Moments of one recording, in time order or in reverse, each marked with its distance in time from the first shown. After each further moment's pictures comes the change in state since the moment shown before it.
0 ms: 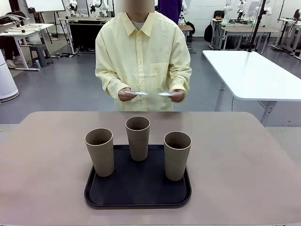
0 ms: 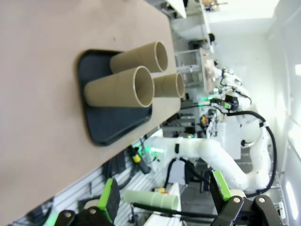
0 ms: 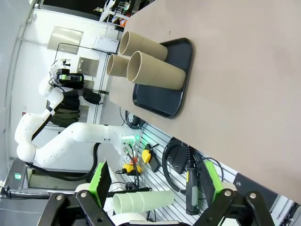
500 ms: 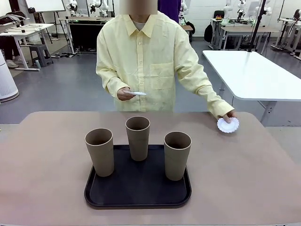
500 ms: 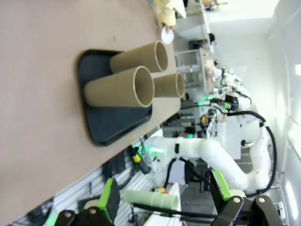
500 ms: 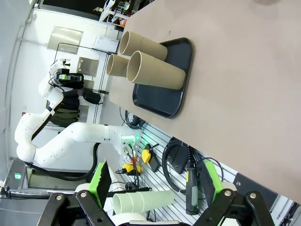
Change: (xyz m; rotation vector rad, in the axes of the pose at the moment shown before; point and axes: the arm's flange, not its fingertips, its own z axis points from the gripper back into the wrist) left arm 0.000 0.000 0.000 0.000 0.000 0.000; right arm 0.000 0.000 0.000 -0.001 0.001 0.000
